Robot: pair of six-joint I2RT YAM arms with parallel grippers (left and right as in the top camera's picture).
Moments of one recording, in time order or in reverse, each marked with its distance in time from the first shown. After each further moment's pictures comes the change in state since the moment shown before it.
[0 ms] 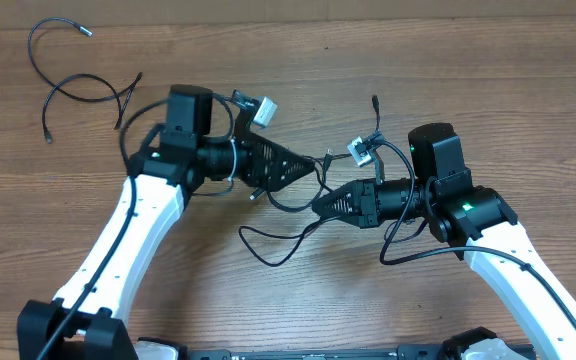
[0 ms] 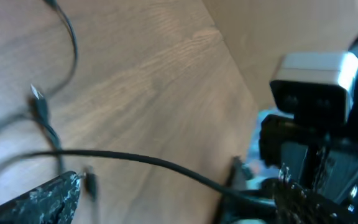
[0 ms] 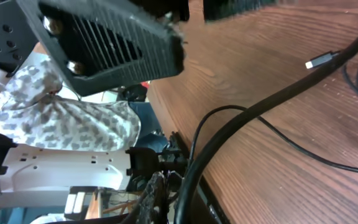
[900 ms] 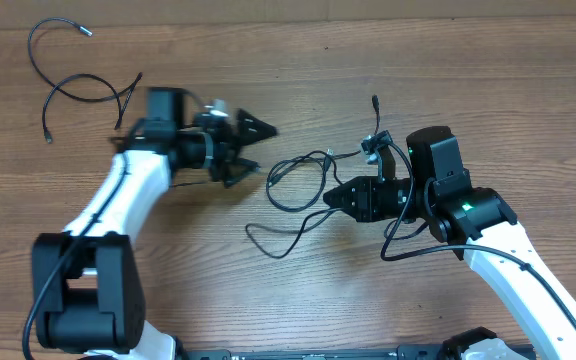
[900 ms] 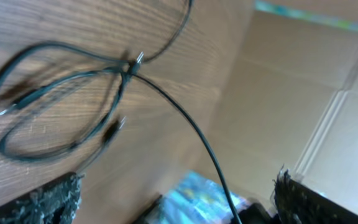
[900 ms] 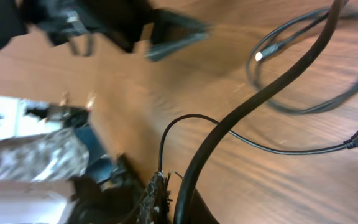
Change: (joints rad) left arm 0.196 0.224 0.002 0.039 0.041 -0.617; right arm 0.000 0.001 0.000 -0.066 0.297 -0.006
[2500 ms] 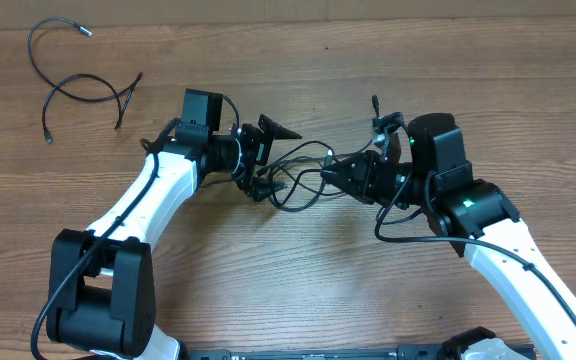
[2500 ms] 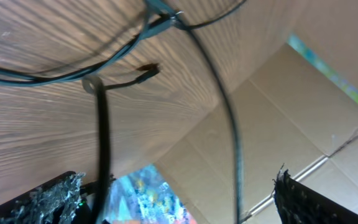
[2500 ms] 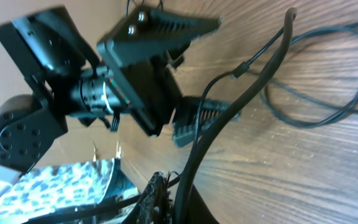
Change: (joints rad) left arm -0.163 0.000 0.003 0.033 -0.129 -0.563; right arm 0.030 0.003 0.063 0.088 0.078 0.391
